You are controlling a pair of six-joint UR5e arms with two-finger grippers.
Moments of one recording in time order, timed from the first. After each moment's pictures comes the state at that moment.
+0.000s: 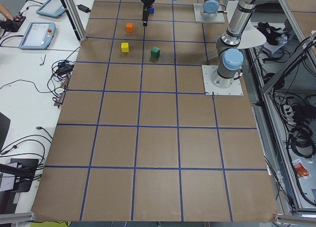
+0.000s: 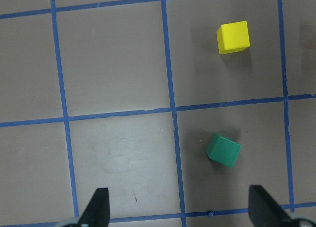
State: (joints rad) left arm -1.57 -1.56 -1.53 -1.52 1.60 0.08; right arm 1.33 -1.35 1.96 -2.15 -1.58 -0.47
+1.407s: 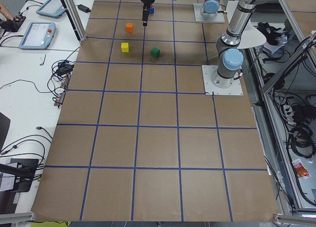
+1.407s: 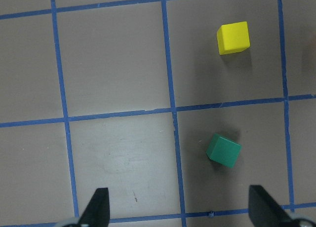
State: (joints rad) left arm -1.57 -1.56 -1.53 -1.52 1.60 0.08; right arm 1.34 -1.49 1.78 -1.83 -1.58 -0.32
